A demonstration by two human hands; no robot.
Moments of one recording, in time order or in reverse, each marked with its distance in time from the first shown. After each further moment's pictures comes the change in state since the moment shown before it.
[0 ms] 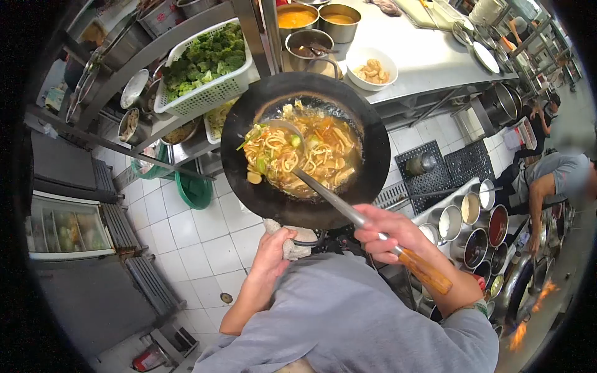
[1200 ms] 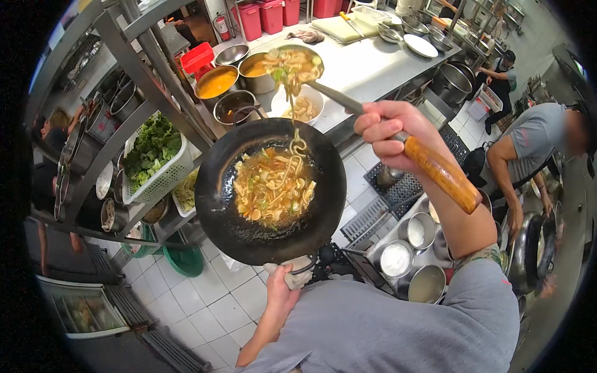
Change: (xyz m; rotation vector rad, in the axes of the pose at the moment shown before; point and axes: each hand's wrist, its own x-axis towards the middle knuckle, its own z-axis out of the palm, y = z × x) left_hand 0.051 -0.065 0.064 -0.105 -0.101 -0.019; right_hand -0.092 -0.209 0.039 0.089 -0.054 -0.436
